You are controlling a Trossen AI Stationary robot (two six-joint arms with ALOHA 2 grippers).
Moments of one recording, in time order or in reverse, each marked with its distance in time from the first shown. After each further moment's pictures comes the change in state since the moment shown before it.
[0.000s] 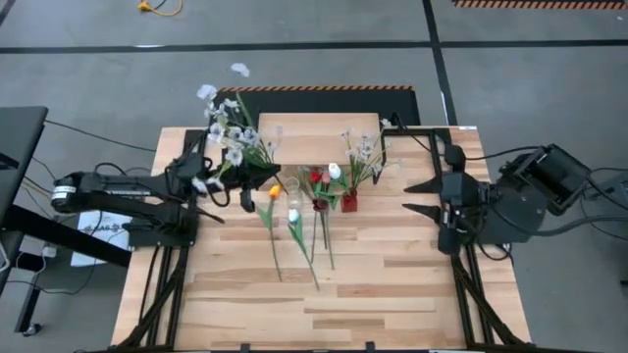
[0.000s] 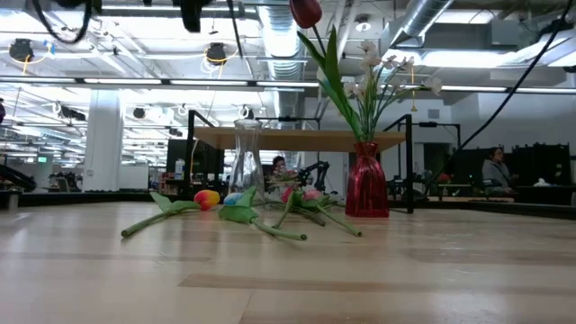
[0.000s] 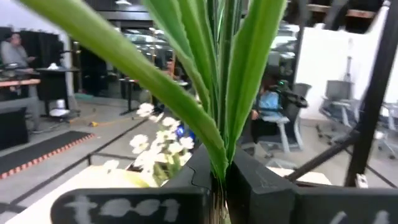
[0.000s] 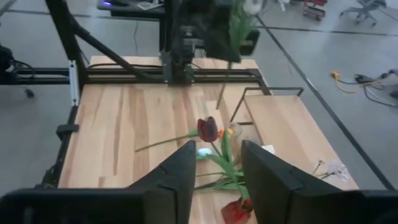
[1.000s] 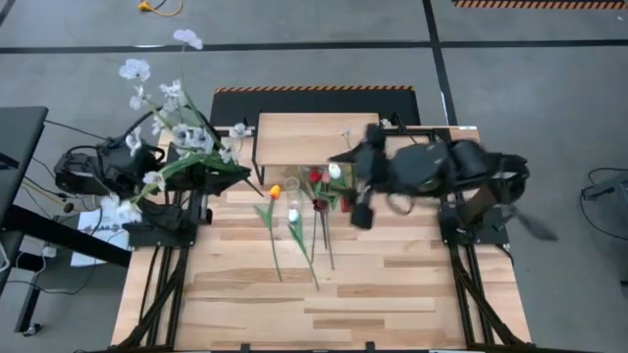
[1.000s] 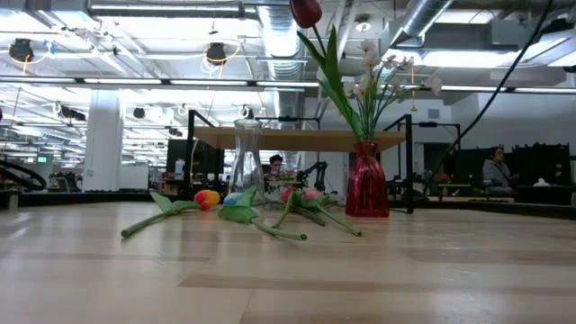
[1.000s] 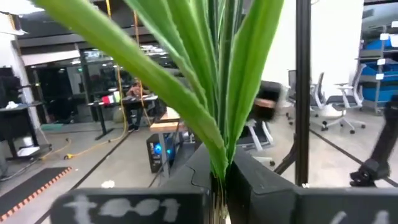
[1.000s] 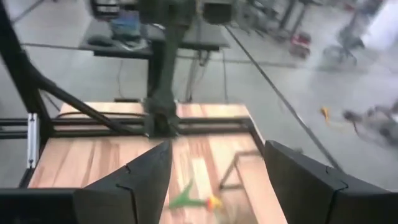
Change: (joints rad) left arm -0.366 0.020 0.684 -0.663 -0.194 0.190; right arm -0.430 0.187 0.015 0.536 -0.289 -0.436
